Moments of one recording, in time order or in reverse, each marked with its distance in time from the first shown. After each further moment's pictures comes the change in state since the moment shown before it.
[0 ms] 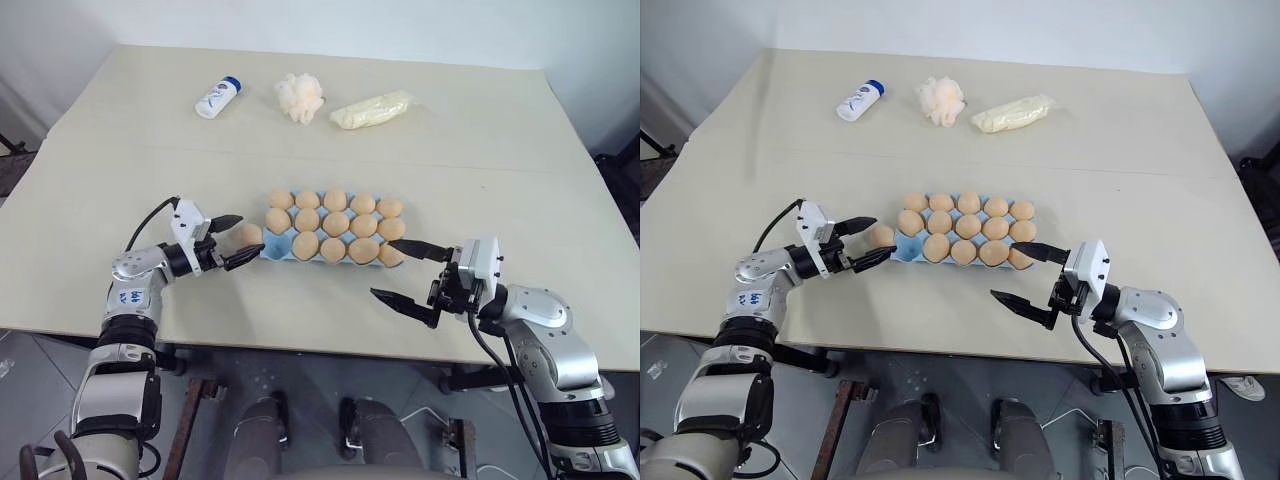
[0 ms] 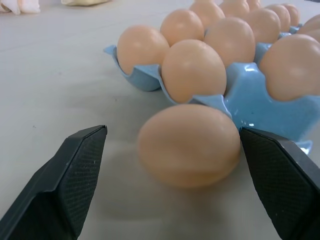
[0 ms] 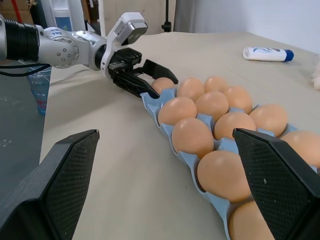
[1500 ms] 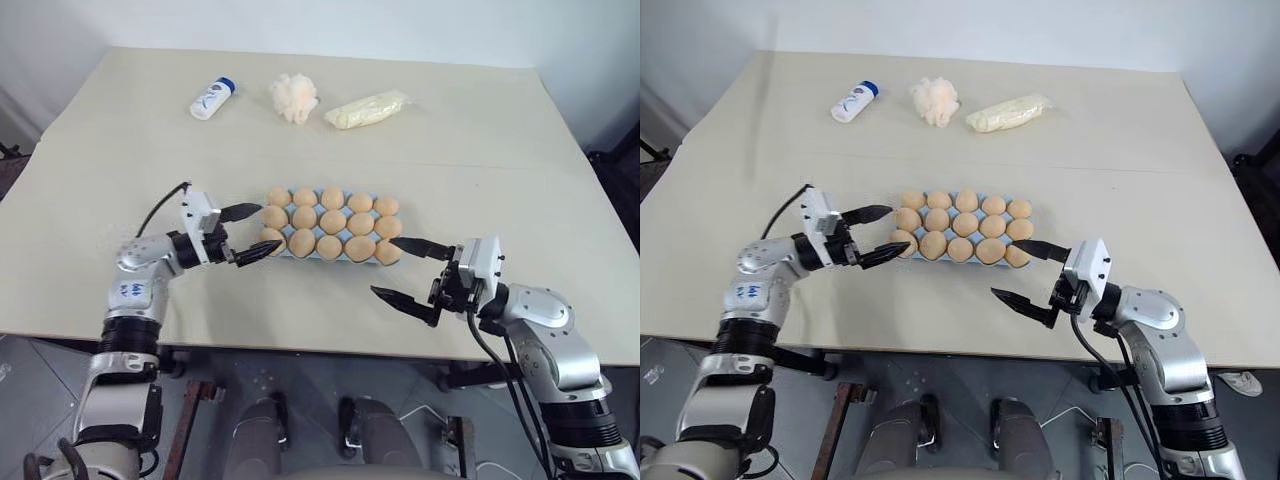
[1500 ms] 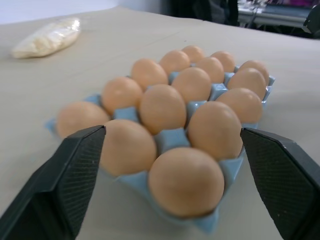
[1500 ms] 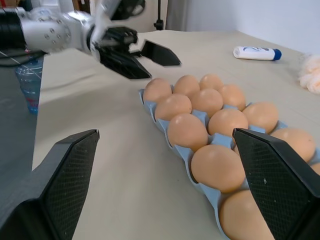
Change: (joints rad) left arm 0.121 0.069 0.010 -0.398 -0.115 0.207 -0.054; right arm 0.006 -0.017 -0.012 -0.008 -0.008 -0.003 -0.014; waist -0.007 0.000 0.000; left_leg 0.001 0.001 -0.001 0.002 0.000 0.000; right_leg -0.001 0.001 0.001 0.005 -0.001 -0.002
